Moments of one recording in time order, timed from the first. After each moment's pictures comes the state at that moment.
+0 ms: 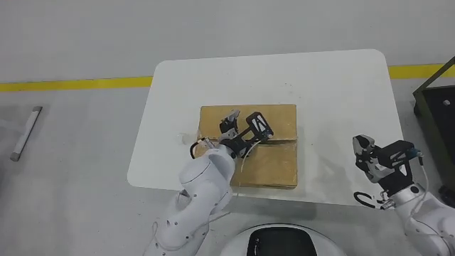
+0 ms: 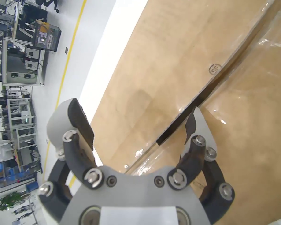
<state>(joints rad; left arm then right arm) 1.03 -1.34 -0.99 -1.89 1.86 -0.49 -0.86 -1.79 -1.18 1.70 -1.99 -1.13 -0.29 0.04</state>
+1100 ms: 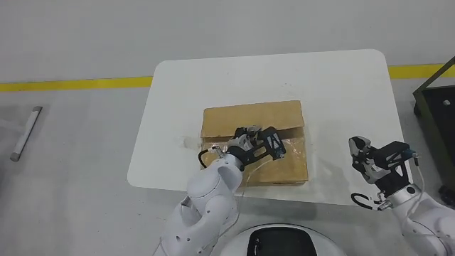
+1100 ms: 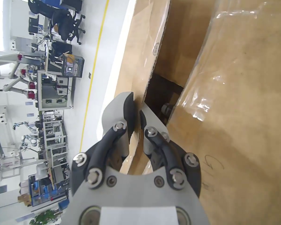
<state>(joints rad) 1.11 -1.33 -0.95 -1.93 2.13 -0.52 -0.61 -1.79 -1.18 1.68 -1.98 -1.14 -0.30 0.03</state>
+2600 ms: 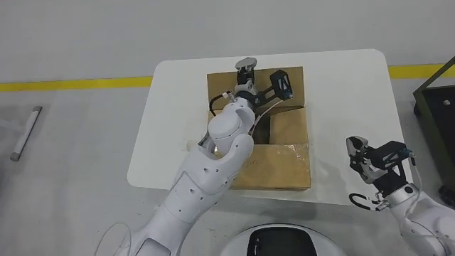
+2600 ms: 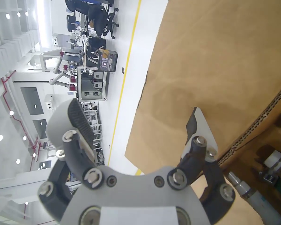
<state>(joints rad) 0.63 -1.48 -0.82 -1.41 2.22 -0.33 -0.57 -1.78 -1.18 1.67 -2.00 -1.15 -0.30 0.05</state>
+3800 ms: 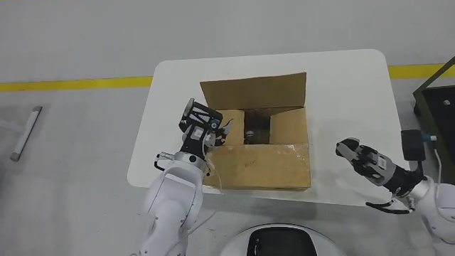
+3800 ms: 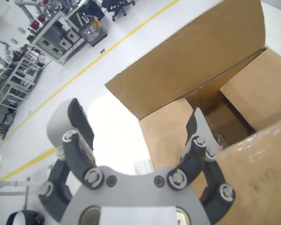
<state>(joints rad) 1.28 -1.42 -1.29 -2.10 1.82 -0.23 -0.59 -1.65 -1.13 1.73 -1.87 -0.36 -0.82 0.43</state>
